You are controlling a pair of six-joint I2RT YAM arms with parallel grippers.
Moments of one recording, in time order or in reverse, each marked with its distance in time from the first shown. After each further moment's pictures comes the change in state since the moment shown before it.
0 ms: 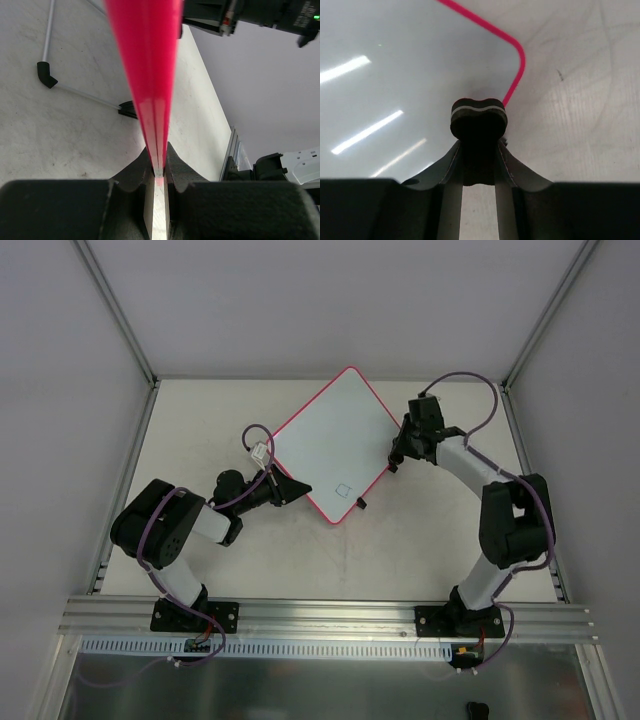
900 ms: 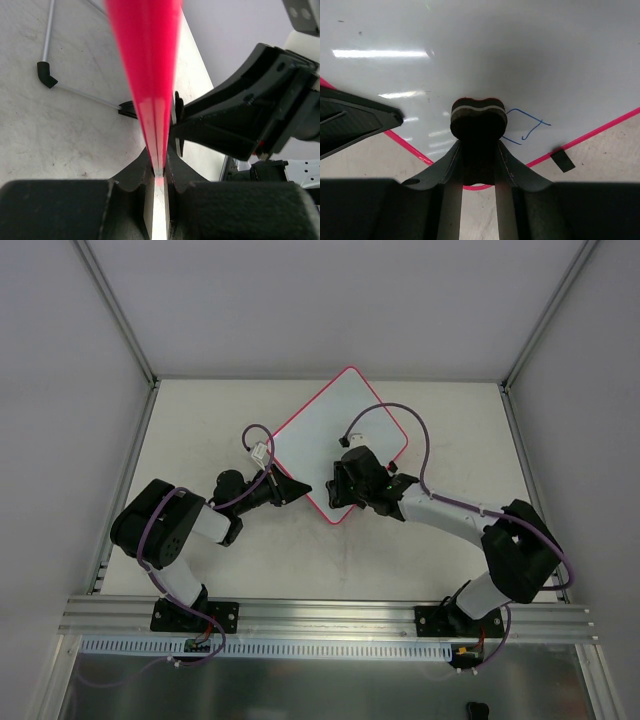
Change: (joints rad) left arm 0.000 0.000 0.000 0.000 0.000 0.000; right arm 0.509 -0.196 -0.246 0.126 0.019 -0.010
